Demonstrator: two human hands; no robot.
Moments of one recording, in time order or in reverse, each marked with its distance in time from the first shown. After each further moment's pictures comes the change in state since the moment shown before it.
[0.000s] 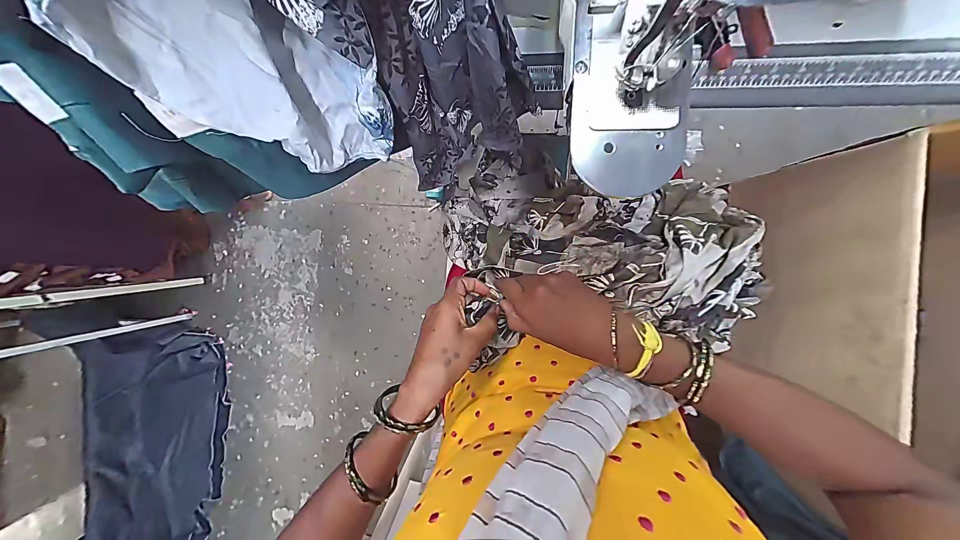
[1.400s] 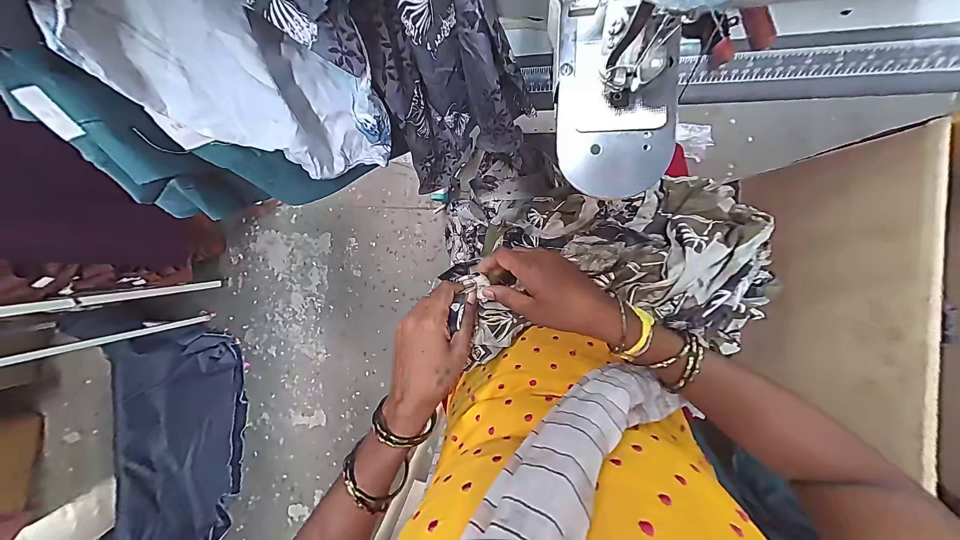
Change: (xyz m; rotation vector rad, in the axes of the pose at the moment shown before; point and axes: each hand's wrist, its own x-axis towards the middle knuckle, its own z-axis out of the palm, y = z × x) left_hand -0.009 -0.013 -0.003 0.486 0.376 0.358; right_hand 0.015 0.016 -0.005 0.431 0.190 -0.024
